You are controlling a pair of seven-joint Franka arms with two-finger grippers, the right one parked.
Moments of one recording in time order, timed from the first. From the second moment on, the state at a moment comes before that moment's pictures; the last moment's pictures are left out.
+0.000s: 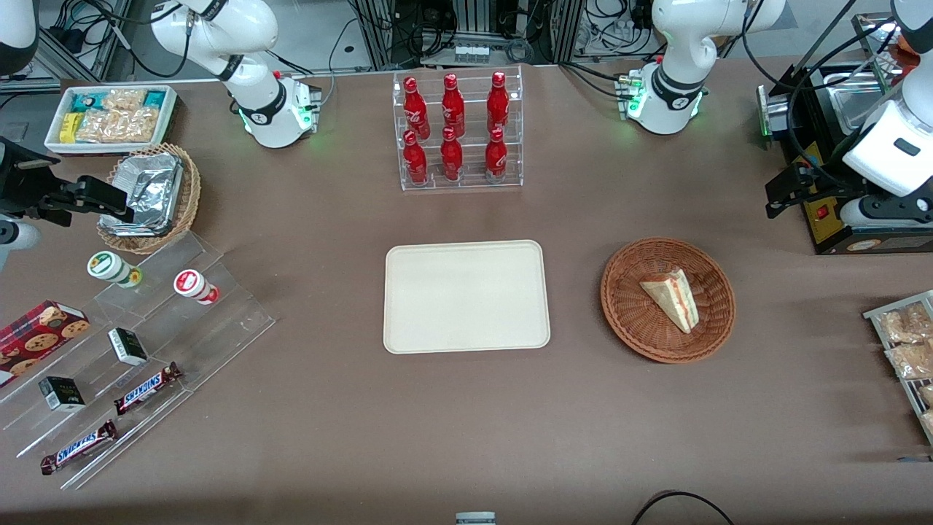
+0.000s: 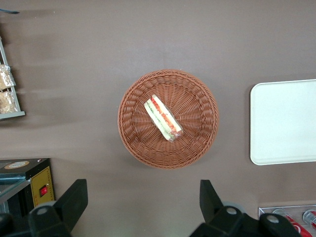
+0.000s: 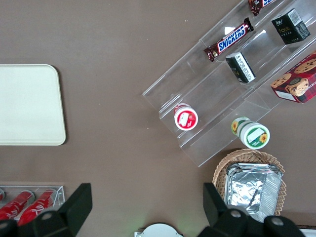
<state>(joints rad) -0.02 -0.02 -0.07 -1.59 0.00 1.57 -0.05</state>
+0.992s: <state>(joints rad) -0.03 0.10 -0.07 -1.75 0.00 1.79 -0.16</state>
